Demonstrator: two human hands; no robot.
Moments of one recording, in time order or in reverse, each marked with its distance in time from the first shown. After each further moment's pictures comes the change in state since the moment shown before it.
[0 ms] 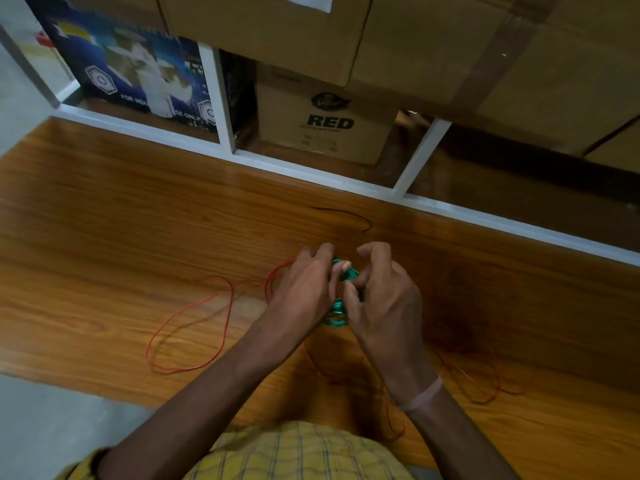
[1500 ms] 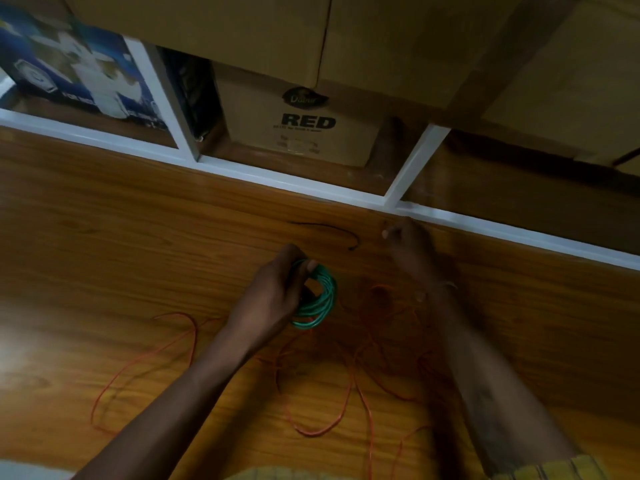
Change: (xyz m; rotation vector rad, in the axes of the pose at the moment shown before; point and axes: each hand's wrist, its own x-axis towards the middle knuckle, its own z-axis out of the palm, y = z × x) left_hand 0.079 -0.034 0.011 -0.396 -0.031 -0.096; right_hand 0.169 0.196 0.065 0.052 -0.358 0.566
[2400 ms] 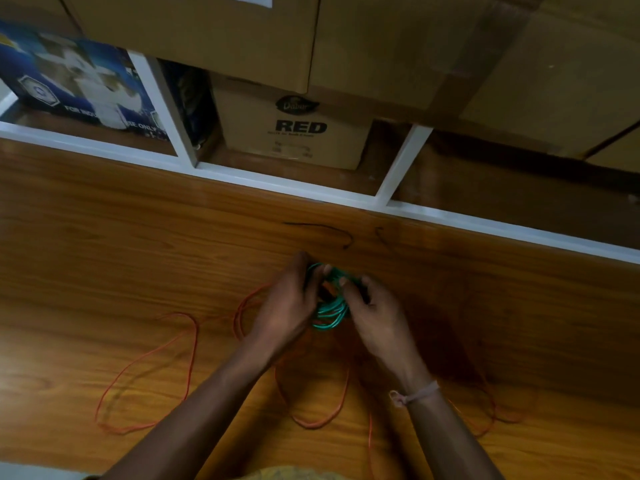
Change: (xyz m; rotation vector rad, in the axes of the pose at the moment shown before) left_hand -0.010 0.005 0.033 0.019 0.034 0.053; right_hand -0.155 -0.024 0.027 0.493 -0.080 -0.040
